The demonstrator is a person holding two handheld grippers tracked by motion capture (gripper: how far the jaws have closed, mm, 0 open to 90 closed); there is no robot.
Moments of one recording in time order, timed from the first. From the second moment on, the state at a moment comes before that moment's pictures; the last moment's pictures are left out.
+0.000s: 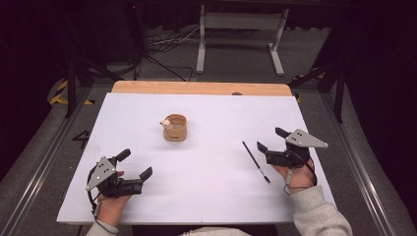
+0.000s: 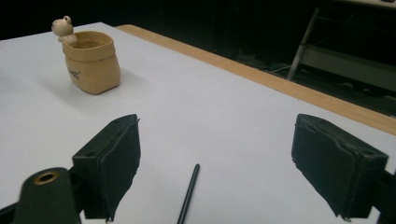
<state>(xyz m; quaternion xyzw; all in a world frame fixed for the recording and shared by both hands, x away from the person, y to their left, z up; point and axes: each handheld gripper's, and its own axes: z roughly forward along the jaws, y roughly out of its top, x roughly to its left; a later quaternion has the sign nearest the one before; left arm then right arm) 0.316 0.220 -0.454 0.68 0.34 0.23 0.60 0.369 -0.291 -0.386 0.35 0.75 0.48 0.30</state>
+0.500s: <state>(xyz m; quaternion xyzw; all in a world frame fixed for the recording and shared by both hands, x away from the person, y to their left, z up) 0.315 0.219 -0.454 0.68 0.35 0.23 0.60 0.392 -0.281 -0.374 0.34 0.82 0.39 0.24</state>
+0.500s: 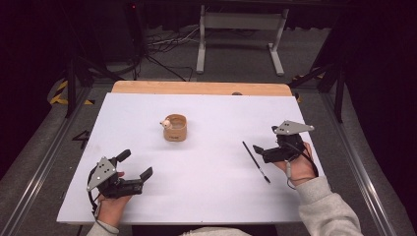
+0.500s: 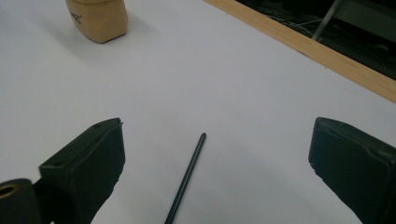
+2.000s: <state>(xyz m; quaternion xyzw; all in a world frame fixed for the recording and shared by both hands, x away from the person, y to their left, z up) 0.317 0.217 -0.455 0.69 0.36 0.21 0.60 0.431 -0.258 -0.365 0.35 0.91 0.20 0.12</state>
